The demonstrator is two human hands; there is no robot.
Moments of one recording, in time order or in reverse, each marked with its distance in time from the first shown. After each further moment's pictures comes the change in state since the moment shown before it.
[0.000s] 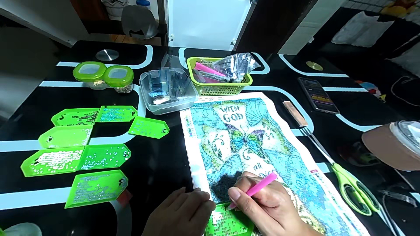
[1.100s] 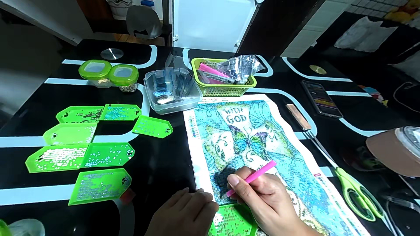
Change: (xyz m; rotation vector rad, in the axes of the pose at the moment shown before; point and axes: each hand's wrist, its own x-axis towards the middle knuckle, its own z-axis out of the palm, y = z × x) left_hand -0.001 -0.001 0.002 -0.021 0.019 -0.001; right_hand 0.007 0.006 0.010 0.108 0.089 0.121
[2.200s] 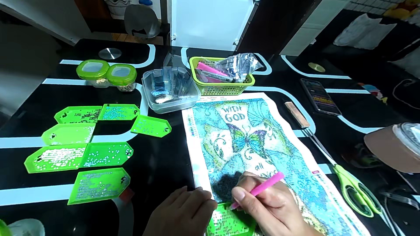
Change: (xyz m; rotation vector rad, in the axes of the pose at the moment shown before) left_hand 0.000 0.000 -0.001 0.008 -0.010 -0.005; right_hand -0.006 -0.008 -0.010 -0.048 -0.088 -0.119
